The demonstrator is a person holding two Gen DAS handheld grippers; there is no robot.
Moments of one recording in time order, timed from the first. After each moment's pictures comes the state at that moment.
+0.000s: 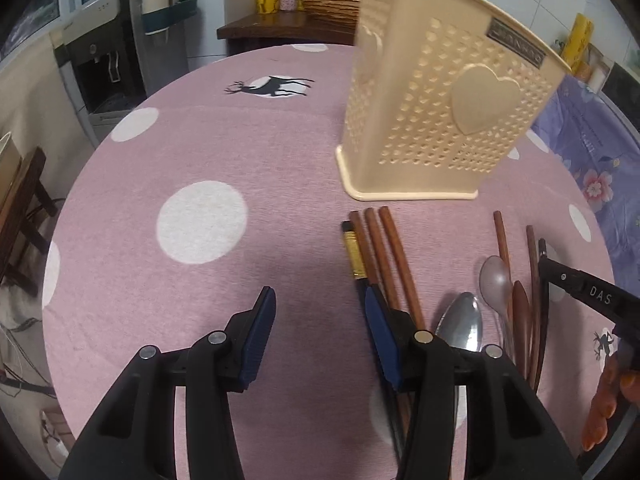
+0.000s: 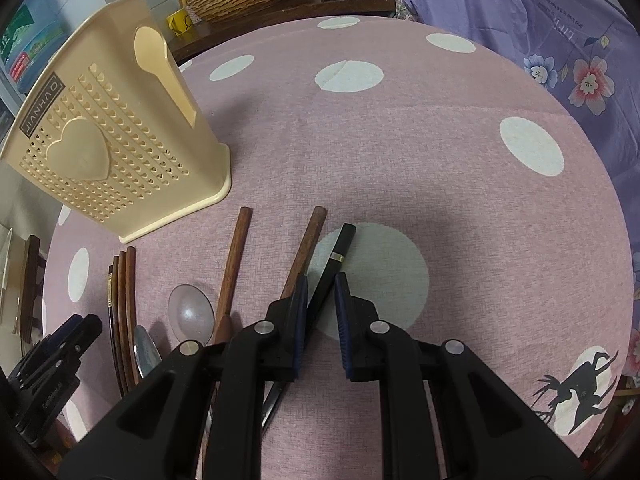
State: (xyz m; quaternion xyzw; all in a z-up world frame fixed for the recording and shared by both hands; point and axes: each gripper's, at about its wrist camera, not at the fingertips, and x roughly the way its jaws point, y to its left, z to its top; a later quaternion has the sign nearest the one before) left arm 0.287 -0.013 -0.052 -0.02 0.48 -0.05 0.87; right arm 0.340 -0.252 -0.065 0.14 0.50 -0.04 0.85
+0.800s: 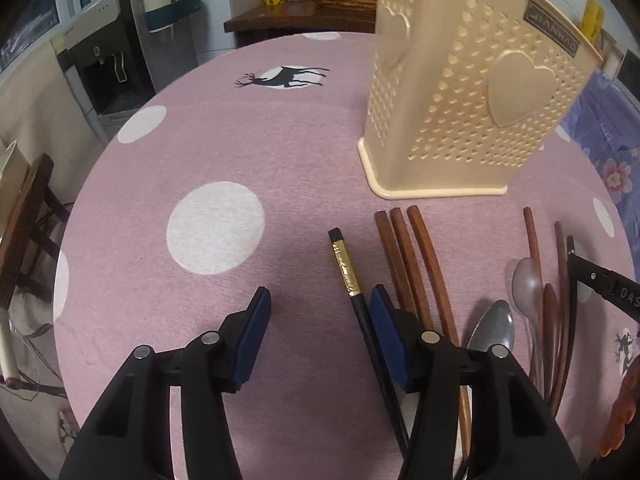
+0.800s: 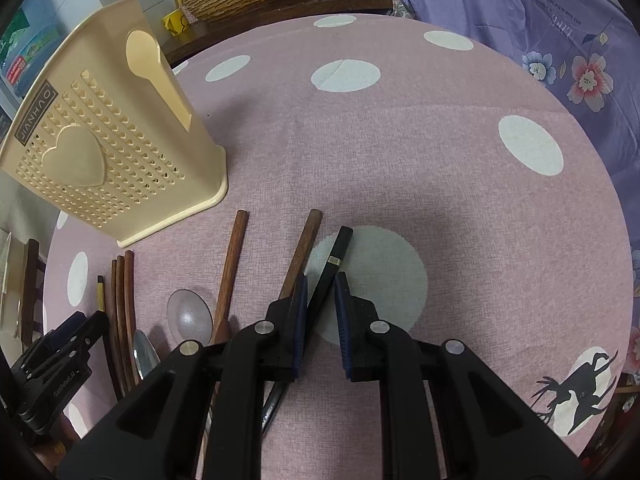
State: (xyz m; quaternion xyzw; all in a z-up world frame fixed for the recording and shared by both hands) left arm 0.301 -0.004 -0.059 0.00 0.50 -0.02 0.86; right arm 0.345 -0.254 -0.066 0.15 0.50 -0.05 0.85
